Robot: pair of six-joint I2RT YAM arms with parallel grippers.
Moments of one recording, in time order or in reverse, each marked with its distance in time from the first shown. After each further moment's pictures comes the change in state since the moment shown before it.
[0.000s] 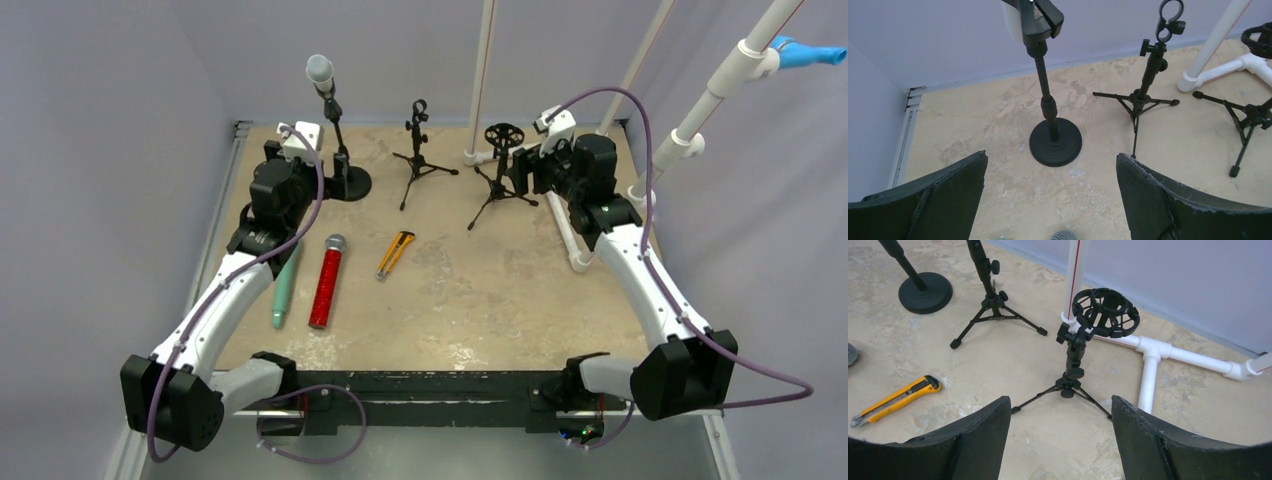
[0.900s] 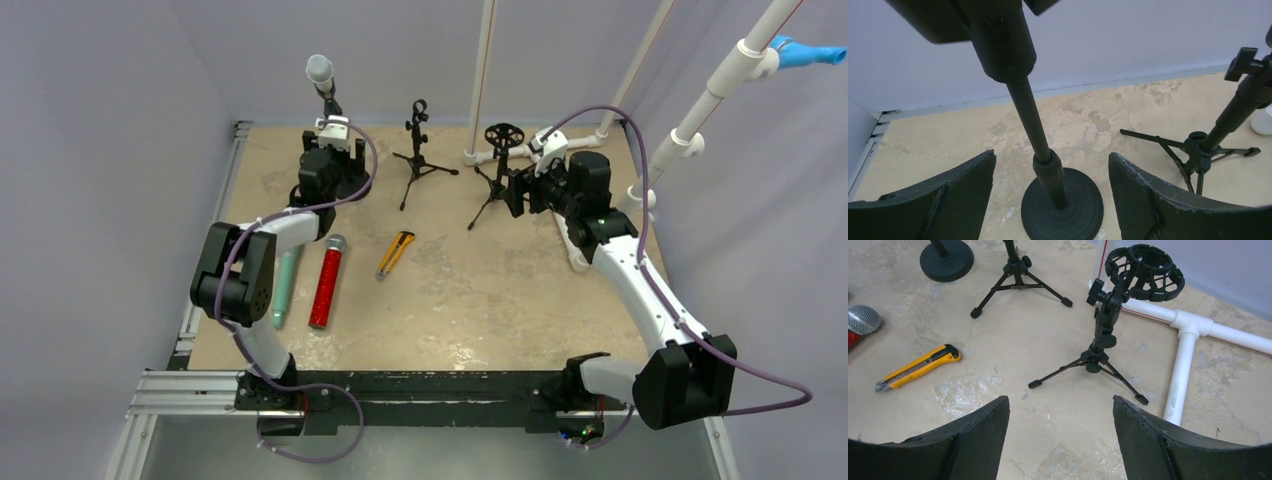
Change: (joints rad) left arm 0.044 0.666 0.029 0.737 -0.029 0.045; right arm 0.000 -0.066 -0.137 -0.003 -0.077 0.017
